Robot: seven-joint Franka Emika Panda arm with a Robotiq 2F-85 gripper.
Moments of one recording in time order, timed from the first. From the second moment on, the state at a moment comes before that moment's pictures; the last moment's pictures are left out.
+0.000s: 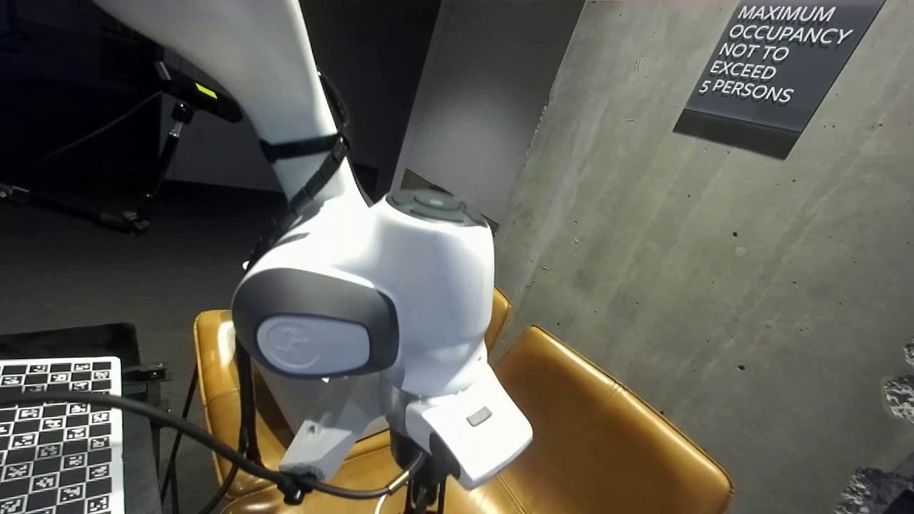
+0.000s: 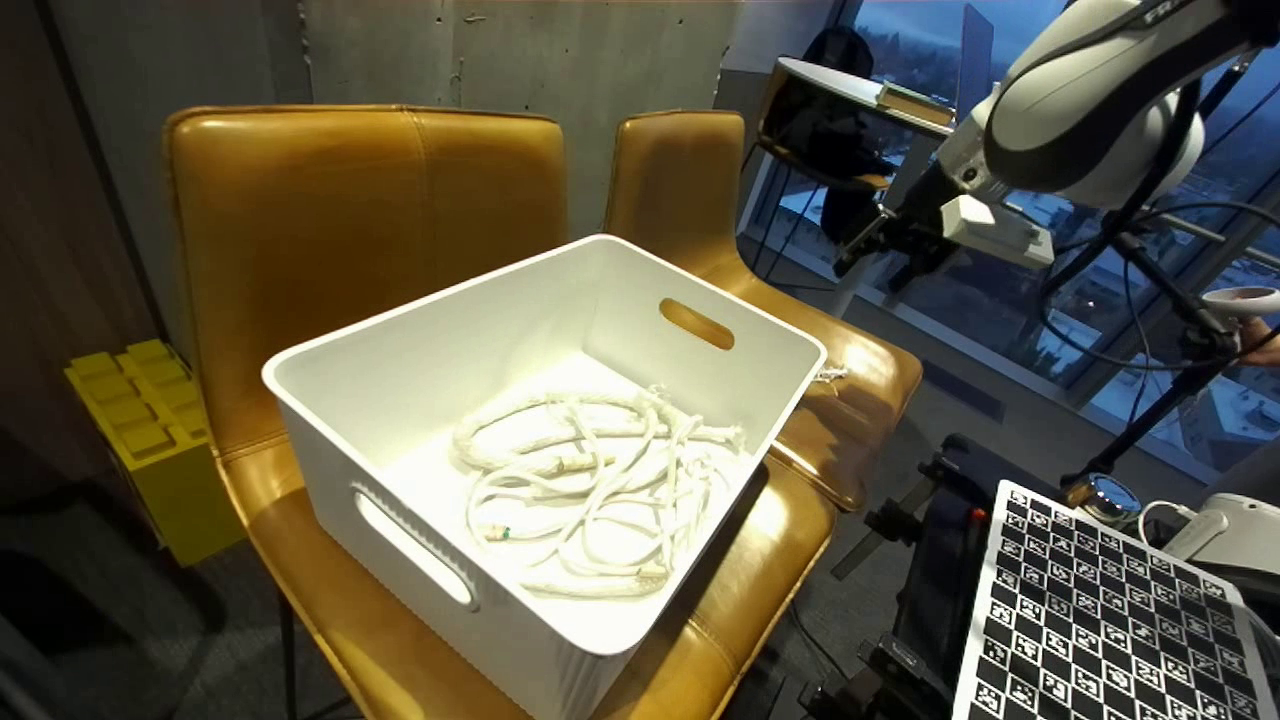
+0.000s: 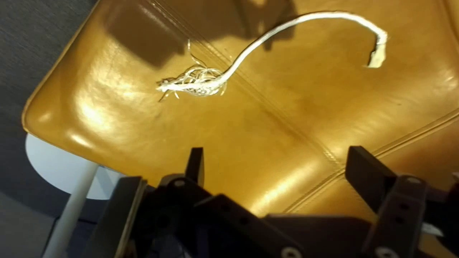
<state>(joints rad) -0.22 0.35 -0.21 -2.28 0.21 2.91 0.17</state>
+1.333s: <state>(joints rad) -0.20 0.87 -0.26 -1.95 0.28 2.95 0.48</state>
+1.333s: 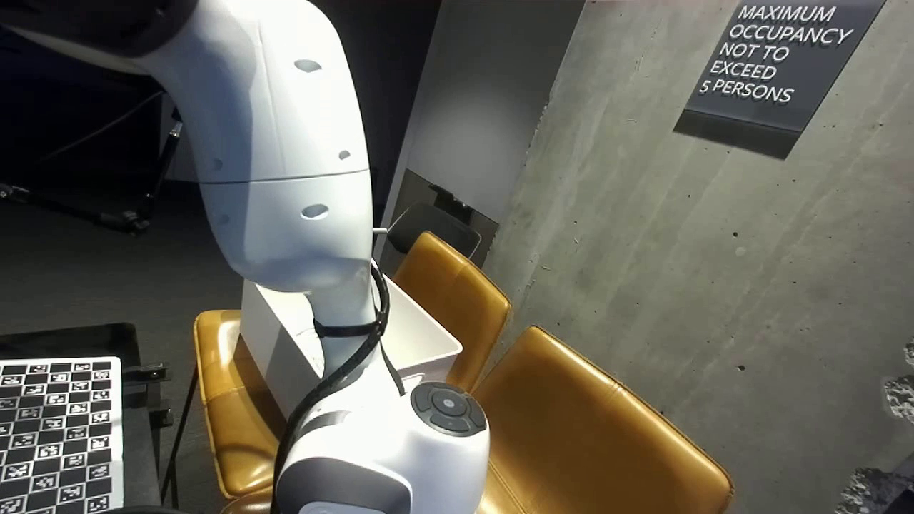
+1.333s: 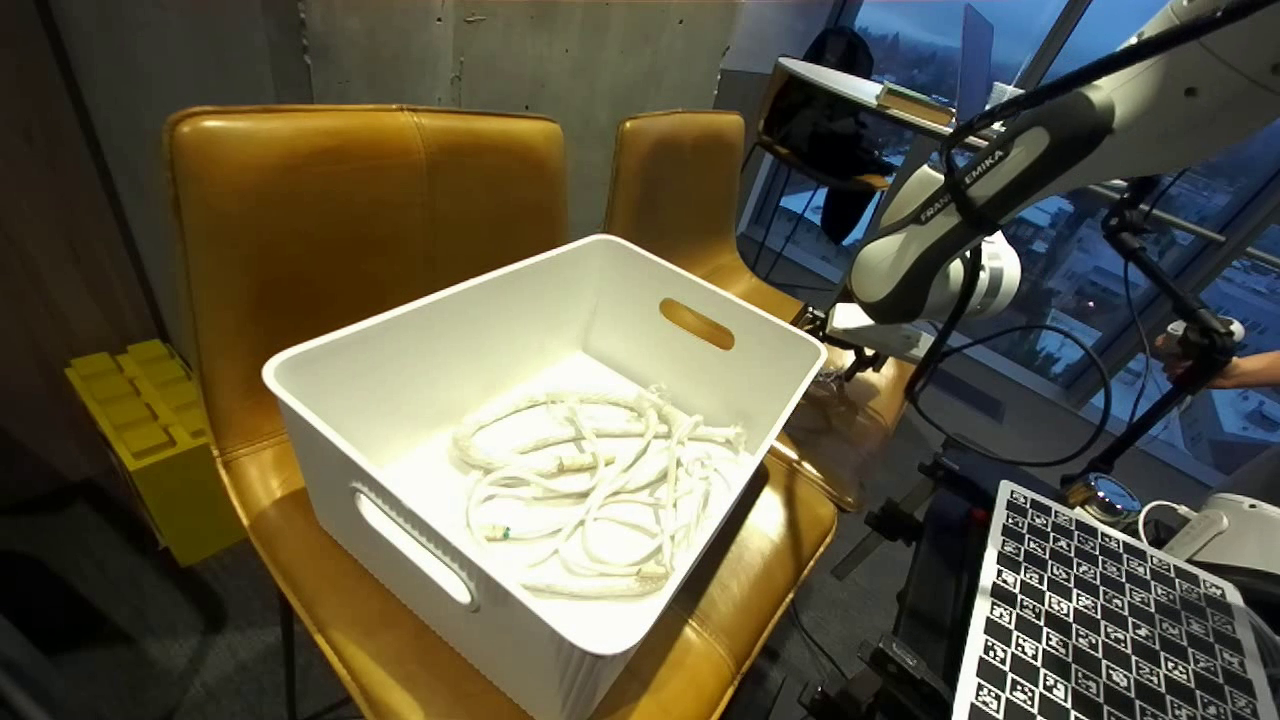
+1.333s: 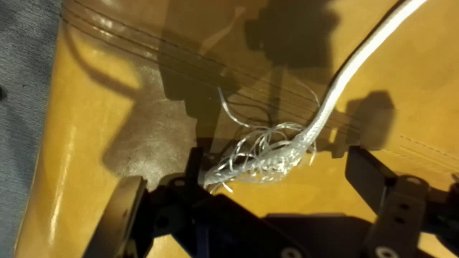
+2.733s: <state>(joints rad) -0.17 0.82 -0.31 -1.88 0.28 2.94 0.48</state>
